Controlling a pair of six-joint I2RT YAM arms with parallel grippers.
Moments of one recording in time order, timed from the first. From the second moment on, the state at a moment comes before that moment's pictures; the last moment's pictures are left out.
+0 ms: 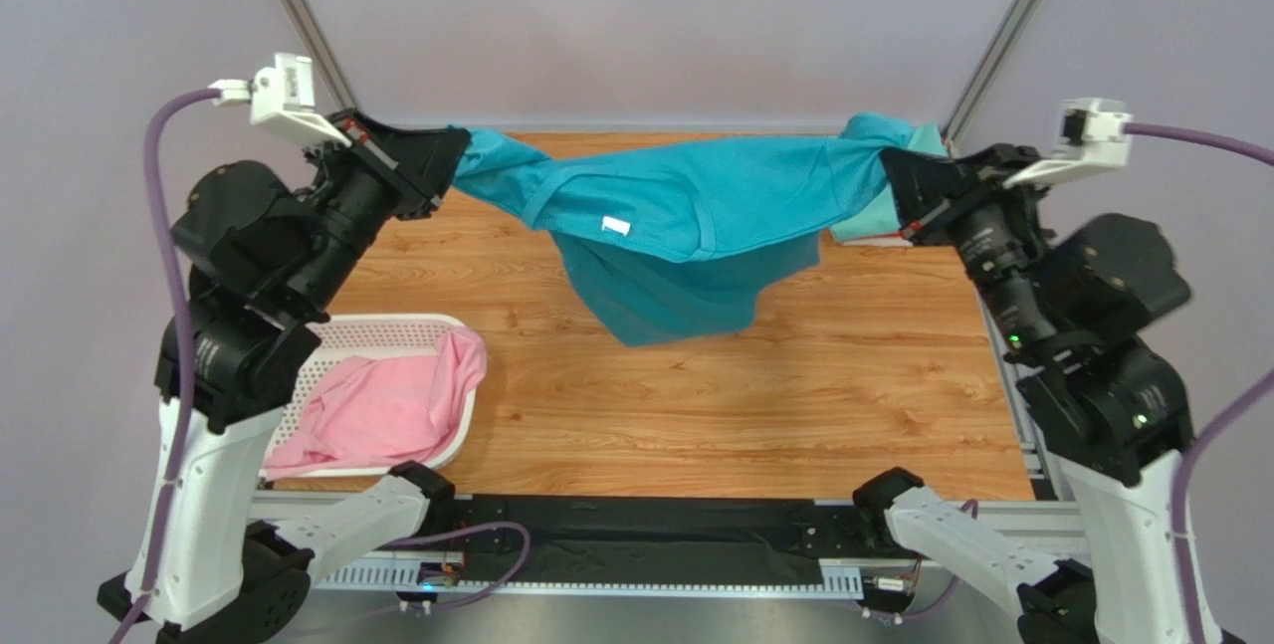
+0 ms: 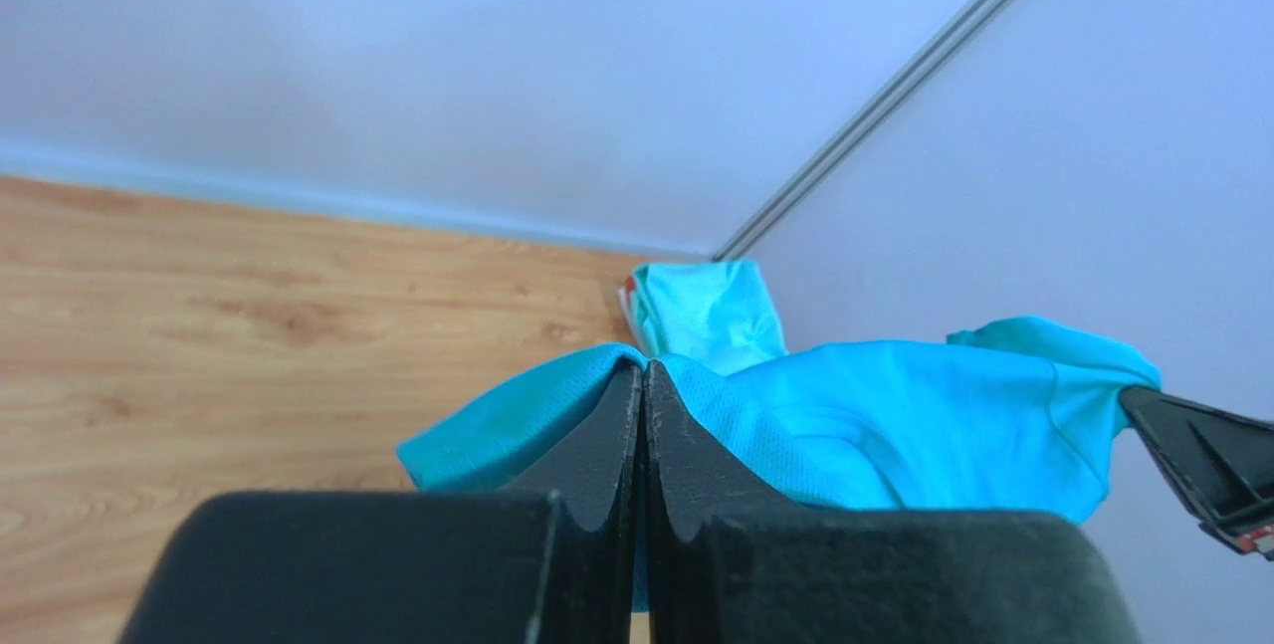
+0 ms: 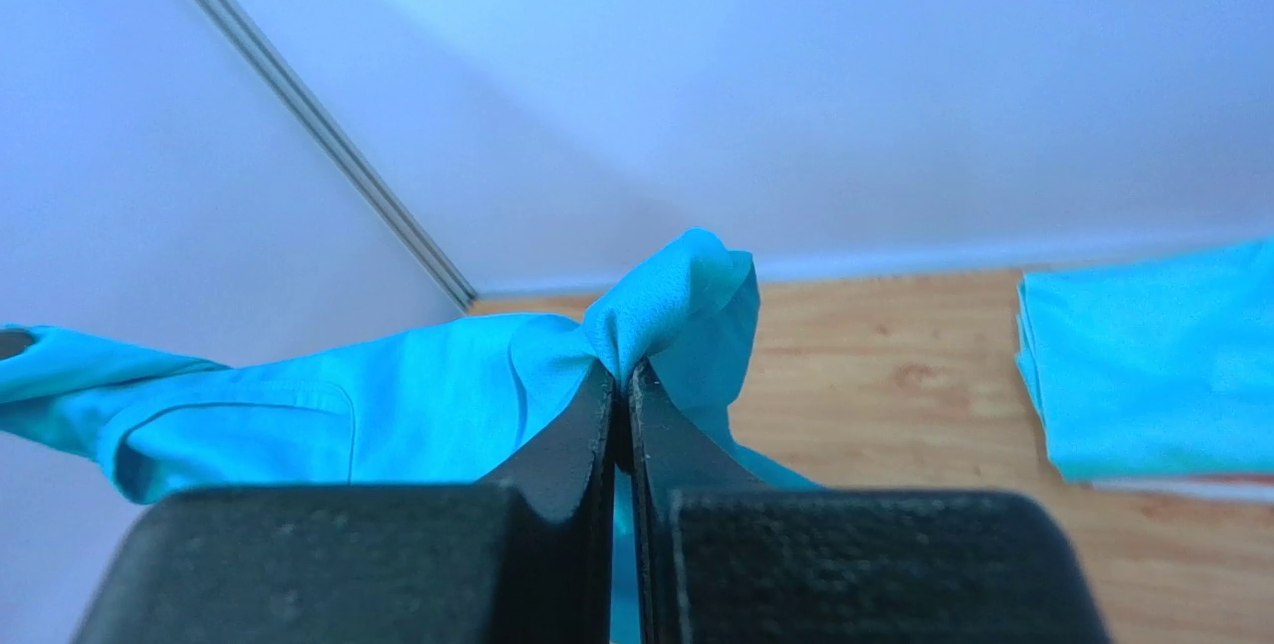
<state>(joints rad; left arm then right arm) -0.49 1.00 1.71 -0.66 -0.11 -0.58 0.48 0.89 1.59 -0.62 0.21 0.41</state>
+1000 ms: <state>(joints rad) -0.17 1.83 2.40 -0.77 0.12 -0.60 0.18 1.60 2.13 -0.63 0.02 0.32</state>
